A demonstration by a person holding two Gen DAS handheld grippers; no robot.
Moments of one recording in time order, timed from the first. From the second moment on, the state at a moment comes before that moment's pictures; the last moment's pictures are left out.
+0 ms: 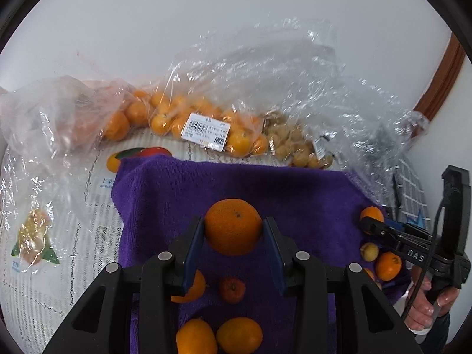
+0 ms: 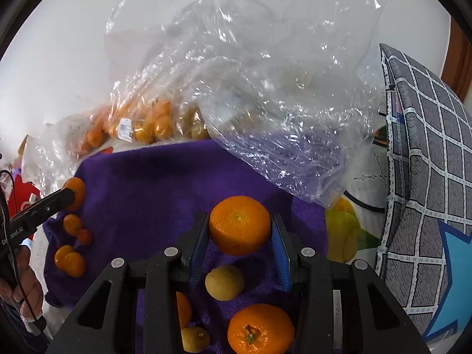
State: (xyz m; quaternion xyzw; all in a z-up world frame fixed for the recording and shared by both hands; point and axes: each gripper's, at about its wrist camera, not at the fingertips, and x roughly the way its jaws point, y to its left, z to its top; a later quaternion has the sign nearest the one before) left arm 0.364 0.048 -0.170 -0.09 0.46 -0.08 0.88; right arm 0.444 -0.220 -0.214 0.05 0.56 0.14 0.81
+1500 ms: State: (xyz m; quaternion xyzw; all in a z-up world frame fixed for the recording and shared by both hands) left arm 0.199 0.026 -0.091 -0.04 0.41 -0.04 0.91; right arm 0.288 -0.246 -0.052 0.03 0.46 0.09 0.88
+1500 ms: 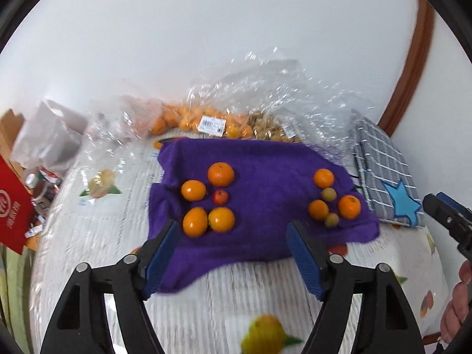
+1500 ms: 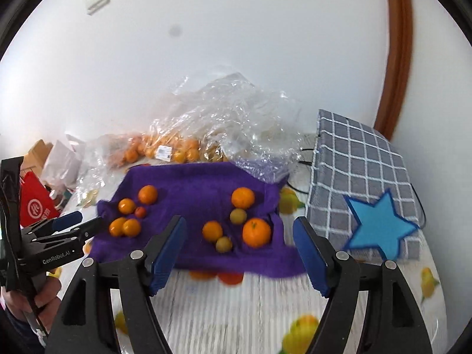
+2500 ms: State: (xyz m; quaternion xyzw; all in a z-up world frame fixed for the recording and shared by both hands) left arm 0.033 0.005 -0.022 -0.03 0.30 -0.01 0.95; right arm 0.121 -0.297 0.032 0.01 0.39 0.04 0.92
